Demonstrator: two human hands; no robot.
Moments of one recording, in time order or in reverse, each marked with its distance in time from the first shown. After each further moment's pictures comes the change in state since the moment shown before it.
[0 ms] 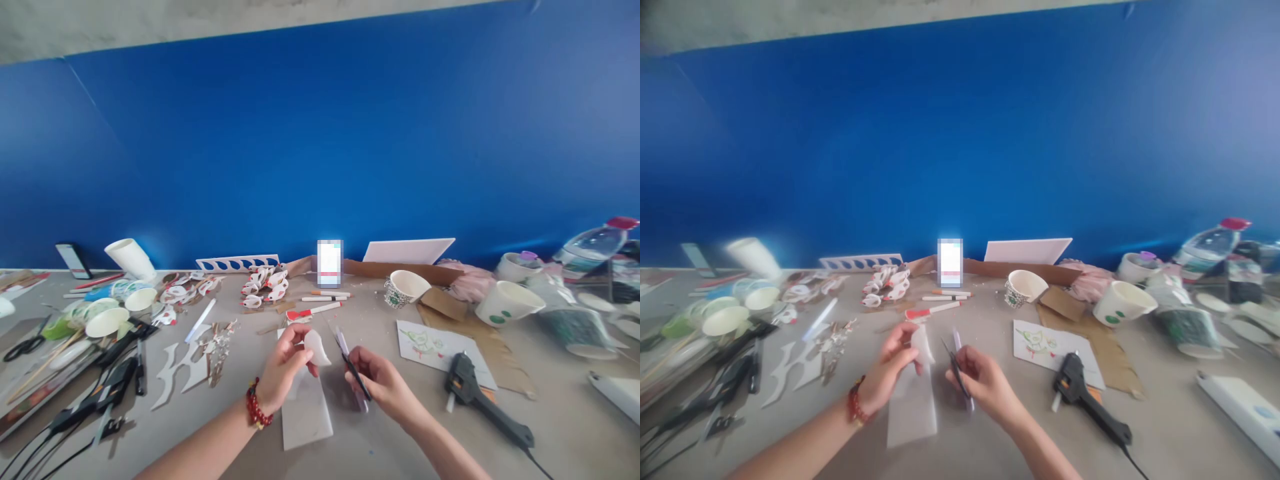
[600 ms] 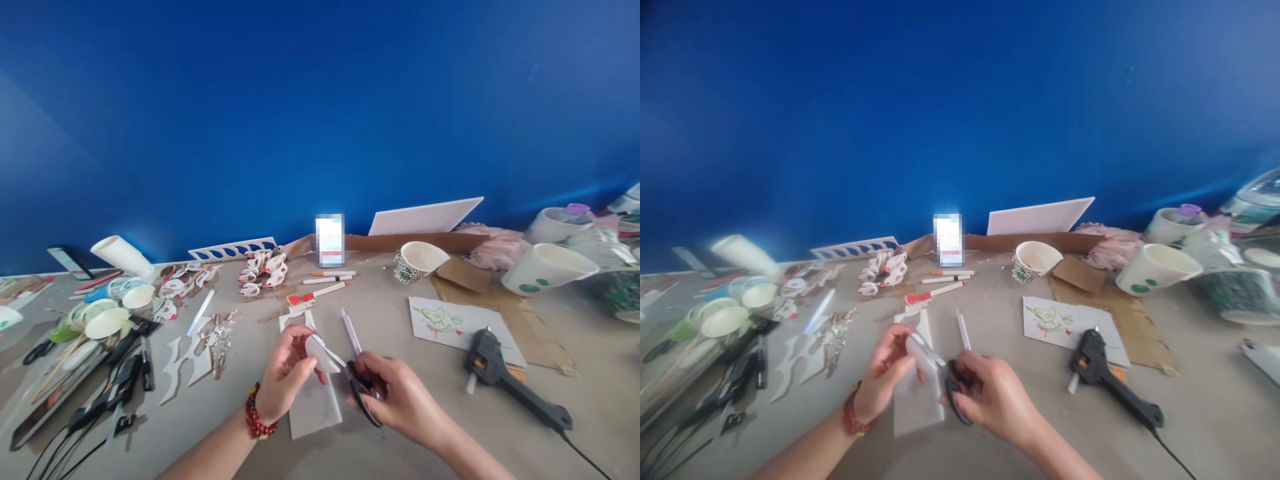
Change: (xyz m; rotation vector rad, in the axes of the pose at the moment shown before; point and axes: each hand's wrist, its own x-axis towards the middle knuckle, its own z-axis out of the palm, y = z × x) left_hand -0.015 0.004 0.006 0.065 0.003 -0.063; right_hand -0.016 -0.007 0.002 -0.492 -0.036 -0.021
